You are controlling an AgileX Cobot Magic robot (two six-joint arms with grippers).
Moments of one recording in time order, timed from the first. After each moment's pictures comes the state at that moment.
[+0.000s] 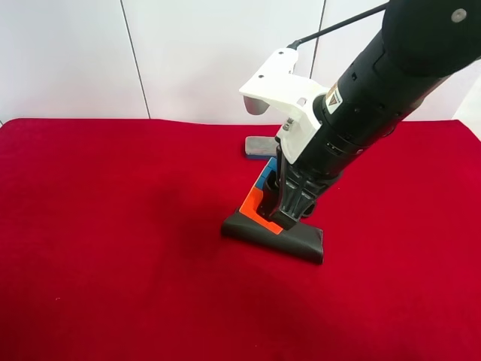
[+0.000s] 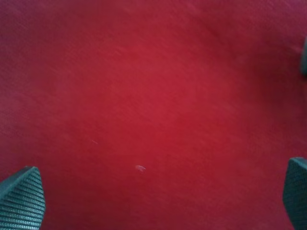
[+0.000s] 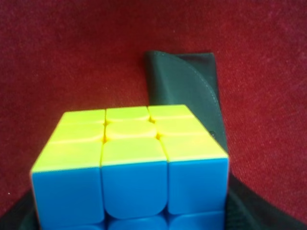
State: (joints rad) left arm 0.01 0.25 -0.53 -0.25 1.08 0.07; right arm 0.72 1.47 -1.02 0.15 0.76 -0.51
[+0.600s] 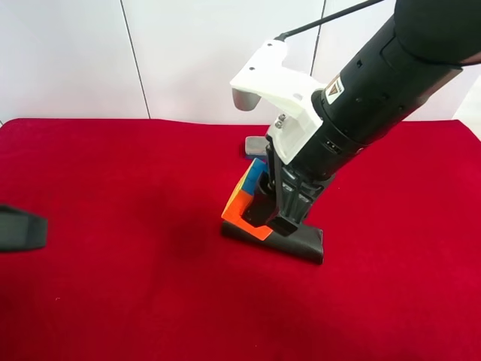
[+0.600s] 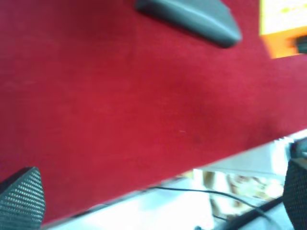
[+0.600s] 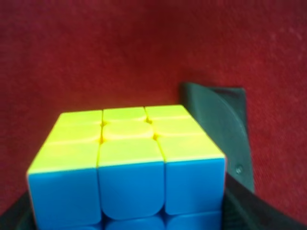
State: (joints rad) left arm 0.01 0.62 -0.59 -0.71 1.15 0.13; right arm 0.74 1.44 -1.02 0.32 0.76 -0.70
